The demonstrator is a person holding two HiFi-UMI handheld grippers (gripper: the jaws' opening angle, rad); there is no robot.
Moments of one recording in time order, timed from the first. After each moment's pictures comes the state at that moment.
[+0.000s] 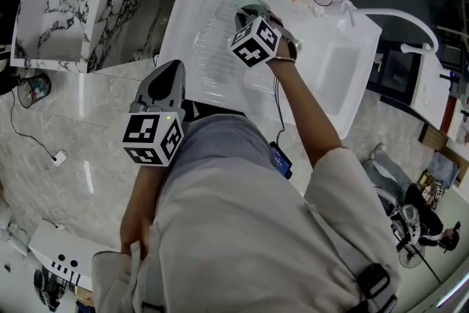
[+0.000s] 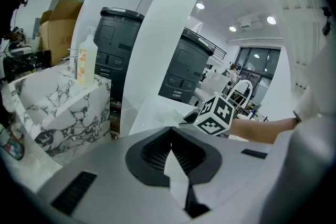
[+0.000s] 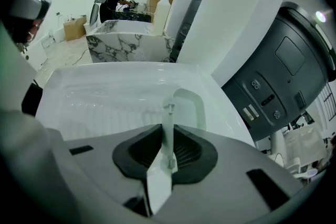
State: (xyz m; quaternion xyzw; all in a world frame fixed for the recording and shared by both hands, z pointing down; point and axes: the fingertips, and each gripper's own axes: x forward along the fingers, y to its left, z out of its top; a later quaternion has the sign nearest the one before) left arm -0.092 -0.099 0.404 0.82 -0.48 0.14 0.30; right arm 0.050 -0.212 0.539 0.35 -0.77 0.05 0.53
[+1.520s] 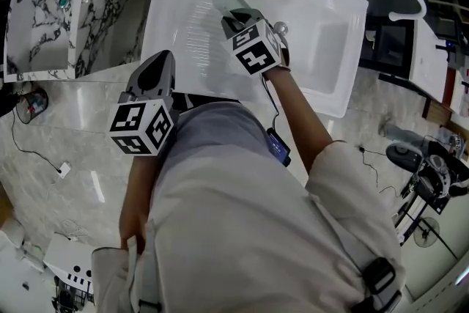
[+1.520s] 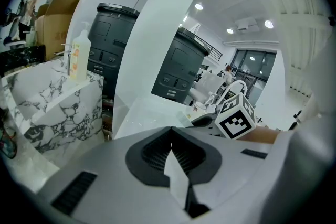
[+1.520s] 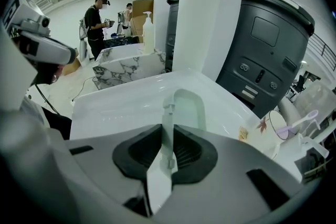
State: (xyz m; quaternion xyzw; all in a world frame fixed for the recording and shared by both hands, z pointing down) left arm -0.069 -0.094 0.404 0.83 -0.45 0.13 0.31; right arm 0.063 -0.154 0.500 0.39 -0.80 0.15 0.43
